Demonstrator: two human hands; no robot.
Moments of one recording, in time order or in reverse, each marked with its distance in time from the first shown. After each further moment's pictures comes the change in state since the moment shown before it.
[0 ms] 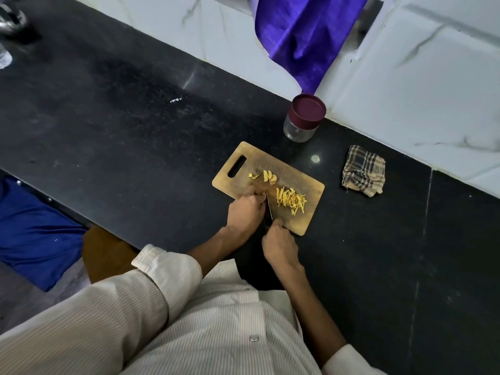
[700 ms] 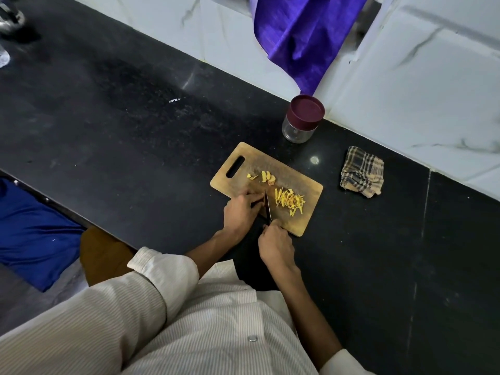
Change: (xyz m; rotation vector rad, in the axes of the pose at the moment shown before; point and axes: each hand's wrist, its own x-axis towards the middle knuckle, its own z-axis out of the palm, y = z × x) left_hand 0.000 -0.008 0.003 -0.269 0.039 -0.092; right_hand -0.005 -0.005 -0.002 0.092 0.034 0.029
